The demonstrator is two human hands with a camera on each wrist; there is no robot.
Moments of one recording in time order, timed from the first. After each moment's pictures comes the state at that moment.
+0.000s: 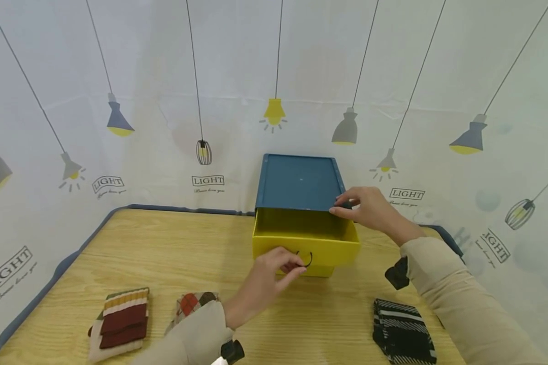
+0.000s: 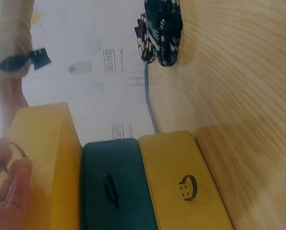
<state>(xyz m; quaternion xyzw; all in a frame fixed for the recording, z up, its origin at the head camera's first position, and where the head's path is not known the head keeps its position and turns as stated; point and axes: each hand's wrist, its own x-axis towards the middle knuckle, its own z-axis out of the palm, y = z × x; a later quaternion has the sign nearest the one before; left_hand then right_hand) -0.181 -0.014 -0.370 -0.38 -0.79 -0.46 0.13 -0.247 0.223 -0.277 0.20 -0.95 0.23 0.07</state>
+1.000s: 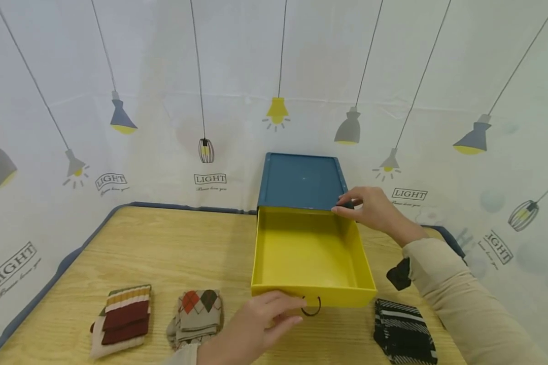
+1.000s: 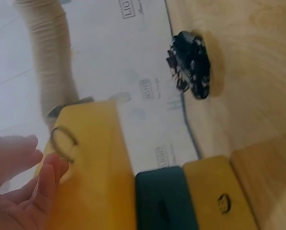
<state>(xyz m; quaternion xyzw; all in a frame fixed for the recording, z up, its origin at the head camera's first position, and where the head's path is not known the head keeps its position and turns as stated) -0.116 -0.042 -0.363 -0.46 -0.75 -0.45 0.12 -0.248 0.224 -0.278 0.21 -0.95 0.22 0.08</state>
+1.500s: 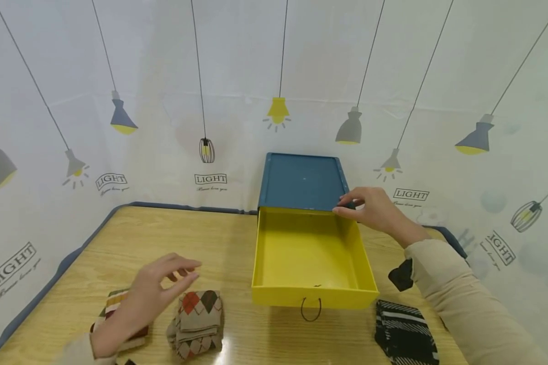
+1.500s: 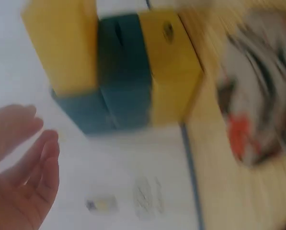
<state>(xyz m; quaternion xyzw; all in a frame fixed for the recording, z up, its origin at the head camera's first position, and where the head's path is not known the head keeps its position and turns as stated) -0.157 -0.179 -0.357 -0.30 -0.85 -0.36 0.21 -0.248 0.225 -0.278 0.21 -0.95 0.22 0.08</state>
